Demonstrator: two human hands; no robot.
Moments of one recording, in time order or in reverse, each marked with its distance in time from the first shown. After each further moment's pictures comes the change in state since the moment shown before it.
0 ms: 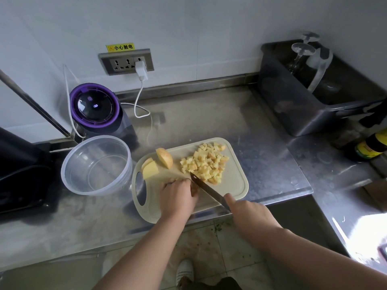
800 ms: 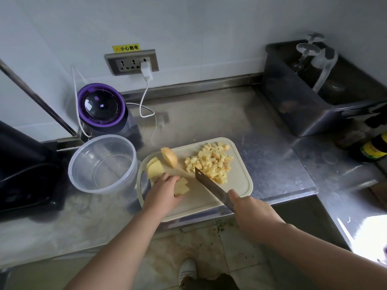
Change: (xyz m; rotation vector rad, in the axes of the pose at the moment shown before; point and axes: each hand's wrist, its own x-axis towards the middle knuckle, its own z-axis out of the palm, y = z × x) left_hand 0.007 -0.058 -0.010 -0.209 -0.256 0.059; right_hand 0.006 -0.002 0.000 0.040 0.016 0.004
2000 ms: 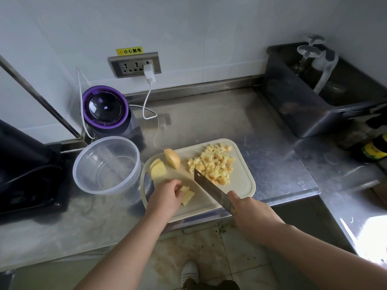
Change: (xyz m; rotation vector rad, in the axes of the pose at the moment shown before) left_hand -0.007 0.002 0.000 -0.174 0.075 -0.113; right_hand 0.000 -0.010 0.001 -0.025 0.014 -0.035
